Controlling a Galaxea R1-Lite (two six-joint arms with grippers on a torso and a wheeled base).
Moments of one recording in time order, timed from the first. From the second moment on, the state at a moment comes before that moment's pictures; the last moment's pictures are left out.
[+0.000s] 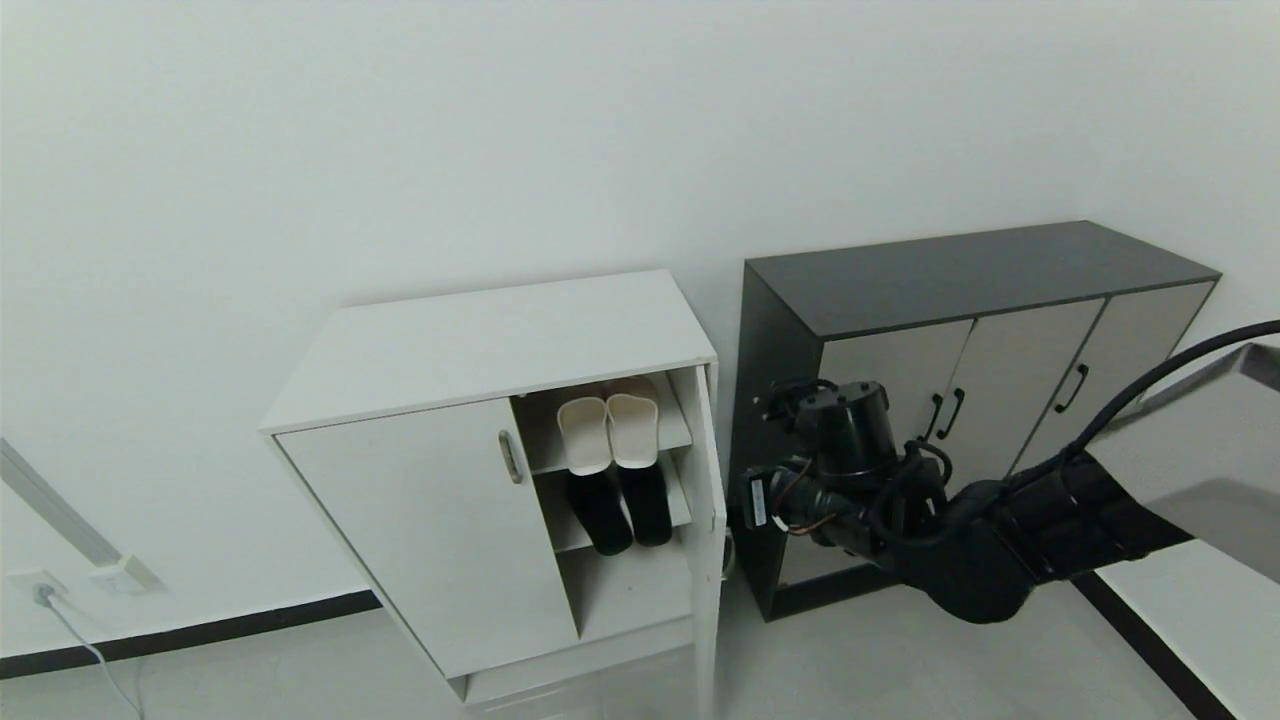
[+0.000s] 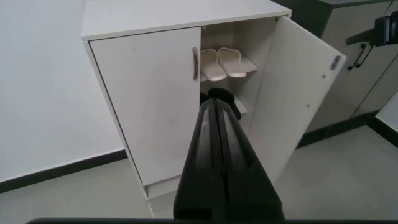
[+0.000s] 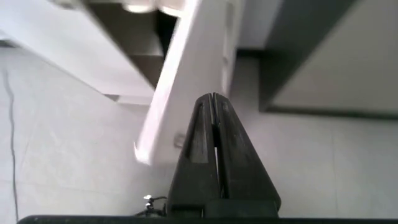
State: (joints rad) left arm 0.00 0.00 0.00 0.00 -0.04 0.00; right arm 0.69 2.08 -1.07 -0.59 -0.24 0.16
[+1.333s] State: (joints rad) left arm 0.00 0.00 0.00 0.00 -0.05 0.01; right arm 0.71 2.03 -0.95 -0.72 -0.19 0.09
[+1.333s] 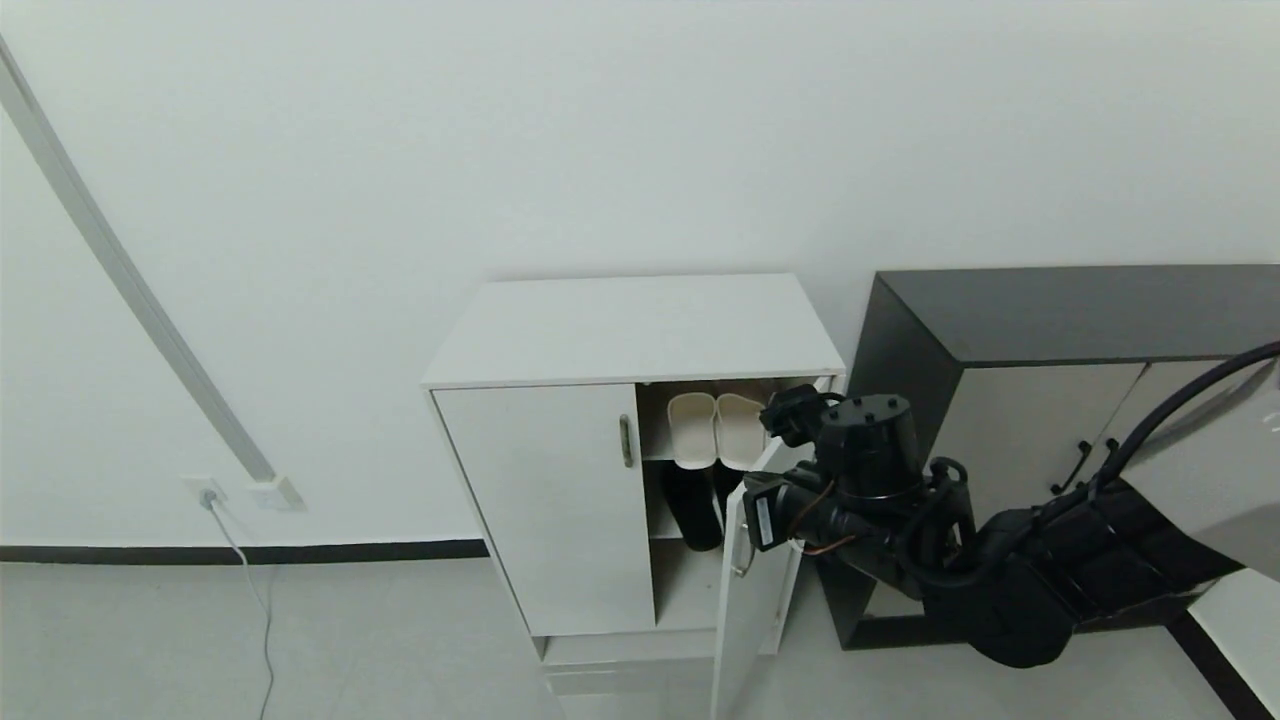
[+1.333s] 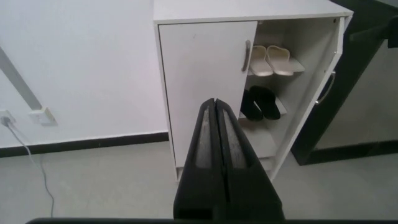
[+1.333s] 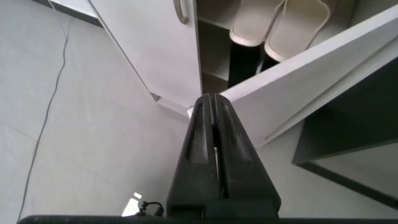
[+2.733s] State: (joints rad) left arm 0.00 0.00 0.00 0.00 -0.04 0.00; right arm 0.71 1.98 -0.66 -0.86 -0.18 0.10
